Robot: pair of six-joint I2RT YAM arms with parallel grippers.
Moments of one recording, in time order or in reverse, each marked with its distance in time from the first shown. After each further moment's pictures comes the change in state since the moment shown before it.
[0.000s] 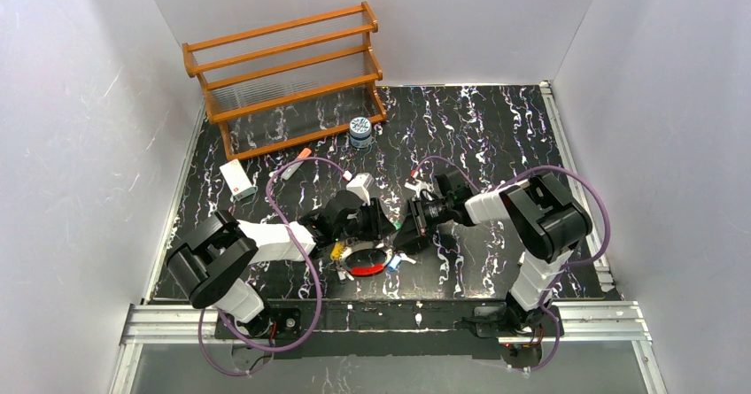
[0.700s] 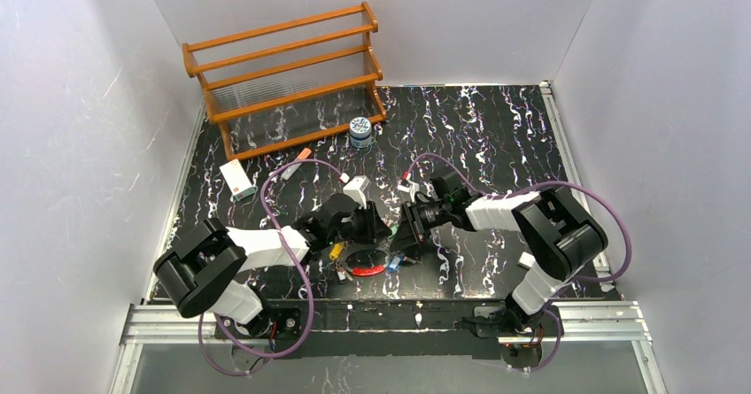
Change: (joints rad) left arm 0.000 -0.062 -0.039 -0.015 0.020 0.024; right arm 0.084 -0.134 -0.024 -0.048 -0.006 -0.093
